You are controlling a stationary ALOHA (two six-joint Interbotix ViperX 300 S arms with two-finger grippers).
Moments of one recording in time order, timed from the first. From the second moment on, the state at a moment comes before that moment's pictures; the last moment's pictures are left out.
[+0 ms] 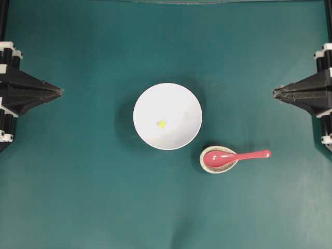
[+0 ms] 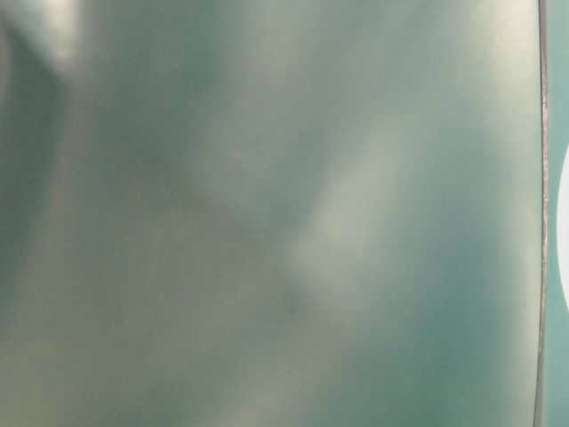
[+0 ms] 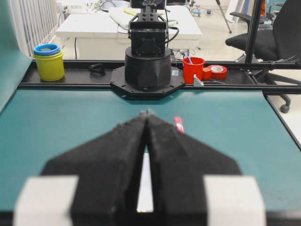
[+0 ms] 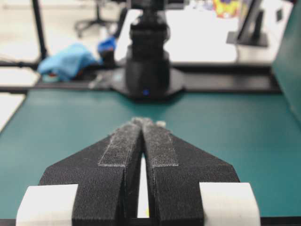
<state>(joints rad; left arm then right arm) 0.00 -0.97 1.18 0.00 -0.29 0.00 0.00 -0.96 1.17 0.00 -0.29 0.00</state>
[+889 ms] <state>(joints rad) 0.00 -0.97 1.18 0.01 -0.29 -0.01 0.00 -0.90 1.17 0.01 -0.25 0.01</state>
